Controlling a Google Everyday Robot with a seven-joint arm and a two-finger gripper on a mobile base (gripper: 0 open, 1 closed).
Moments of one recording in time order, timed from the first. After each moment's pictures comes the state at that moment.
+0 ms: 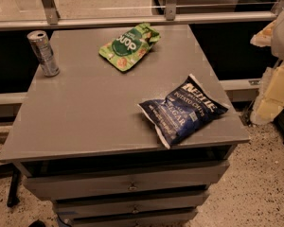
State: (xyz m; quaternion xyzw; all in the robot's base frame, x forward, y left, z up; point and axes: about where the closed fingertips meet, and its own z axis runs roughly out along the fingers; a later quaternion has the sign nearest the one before) arm 0.438 -0.216 0.980 -0.60 0.78 -0.04 0.17
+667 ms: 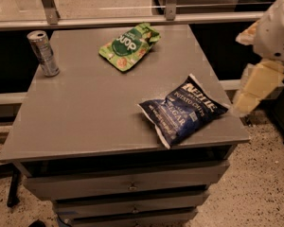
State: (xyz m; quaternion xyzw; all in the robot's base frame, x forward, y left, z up) arm 0.460 -0.195 0.972 -0.60 0.78 -0.02 0.20
